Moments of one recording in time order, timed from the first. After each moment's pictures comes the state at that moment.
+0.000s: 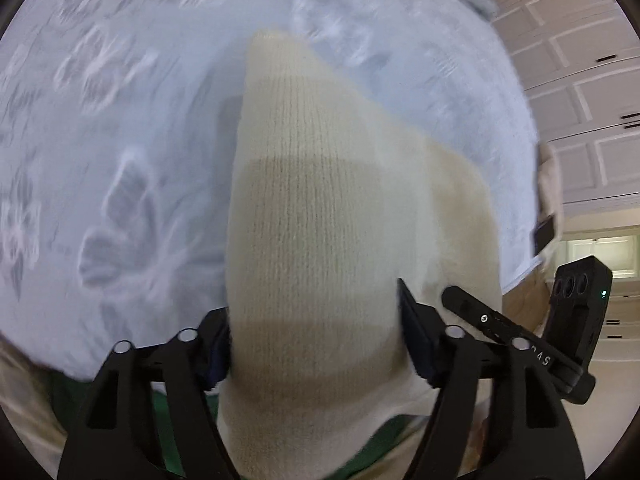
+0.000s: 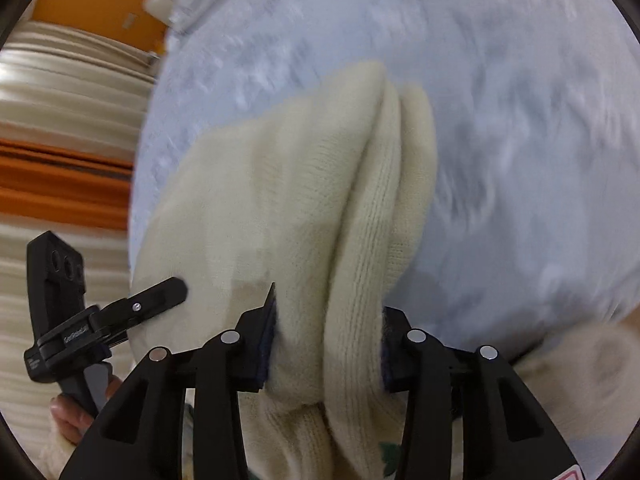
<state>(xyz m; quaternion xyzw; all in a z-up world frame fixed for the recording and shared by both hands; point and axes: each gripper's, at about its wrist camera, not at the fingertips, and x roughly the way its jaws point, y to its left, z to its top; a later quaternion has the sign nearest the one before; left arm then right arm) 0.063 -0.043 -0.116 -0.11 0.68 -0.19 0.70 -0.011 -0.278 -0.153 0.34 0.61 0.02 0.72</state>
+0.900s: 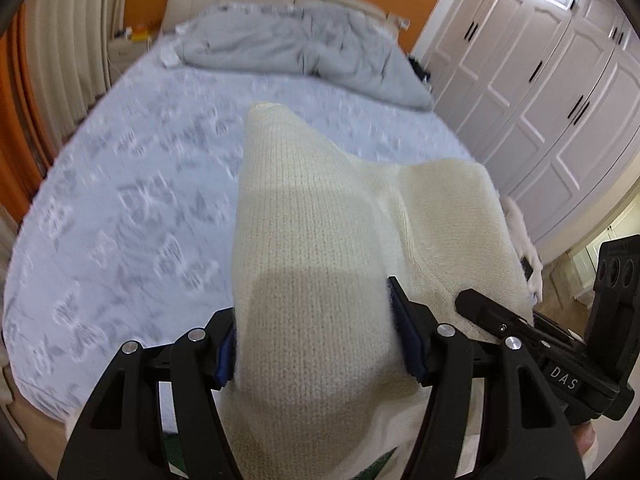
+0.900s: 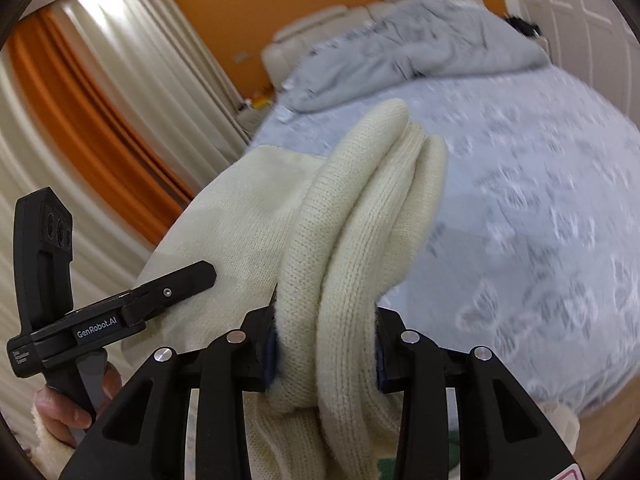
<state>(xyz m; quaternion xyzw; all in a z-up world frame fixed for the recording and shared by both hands) 0.042 0.027 0.119 -0.06 0.45 -0.23 0.86 -0.008 -0.186 0.107 0.19 0.39 0.10 0.89</state>
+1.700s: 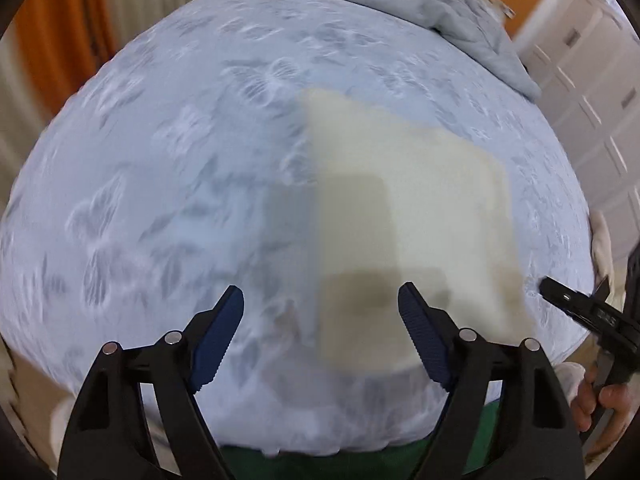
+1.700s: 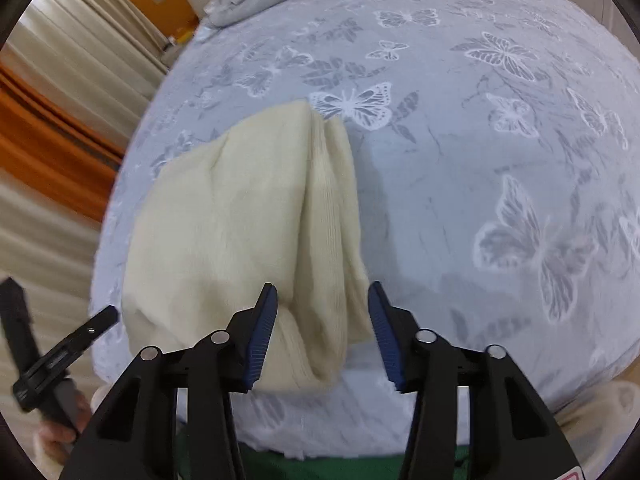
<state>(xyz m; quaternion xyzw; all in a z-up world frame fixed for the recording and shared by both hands) 0.078 0.160 -0.083 -0.10 0.54 -0.09 0.83 0.057 -0.176 -0.087 0.19 0.53 0.02 0.82</state>
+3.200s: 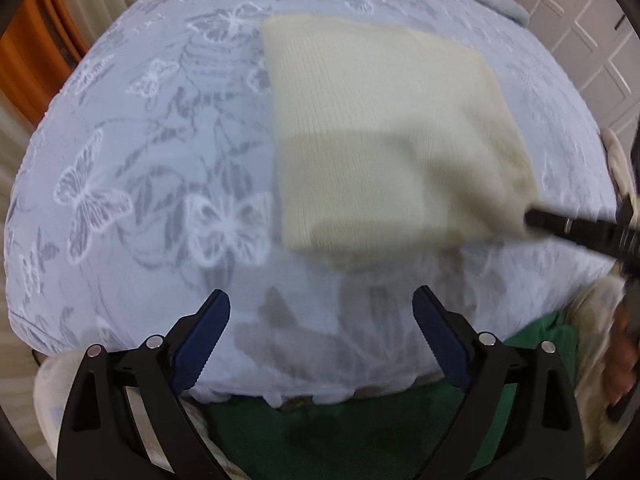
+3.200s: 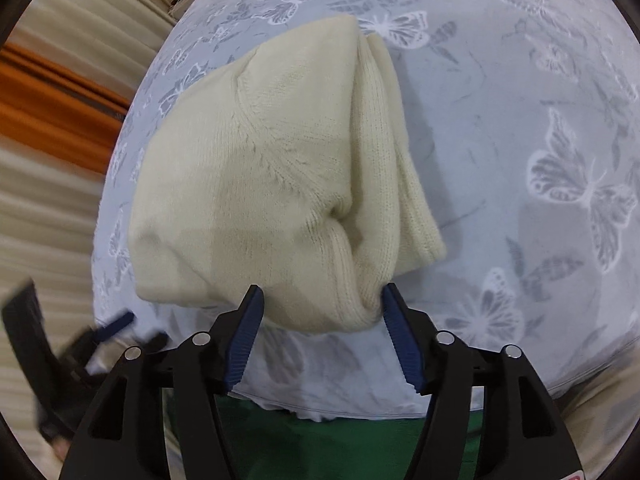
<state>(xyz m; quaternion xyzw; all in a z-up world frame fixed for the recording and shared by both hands) 0.033 0.116 -0.130 0.02 0.61 -0.12 0.79 0.057 -0.135 -0.123 0.21 0.61 0.06 0.76</state>
